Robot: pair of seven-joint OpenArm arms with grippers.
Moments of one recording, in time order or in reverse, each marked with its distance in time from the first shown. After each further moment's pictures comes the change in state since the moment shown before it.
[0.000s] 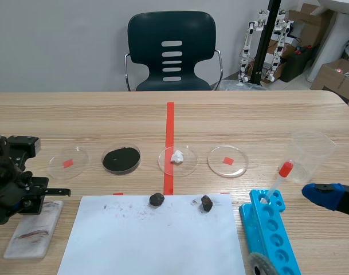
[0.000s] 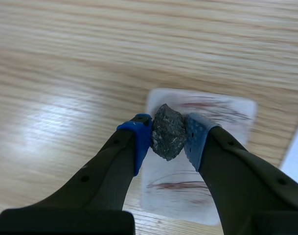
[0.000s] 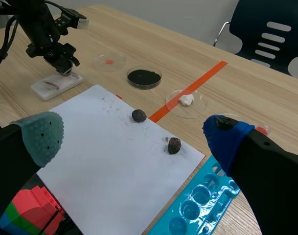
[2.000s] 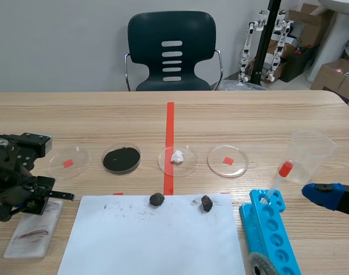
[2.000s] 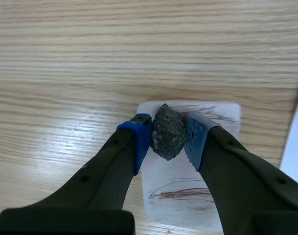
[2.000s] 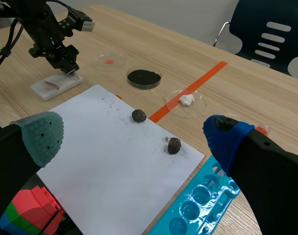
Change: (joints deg) left arm 0.1 1.4 0.4 0.2 3.1 -7.6 -2.7; right arm 0.0 0.0 0.0 0.0 0.0 0.0 0.0
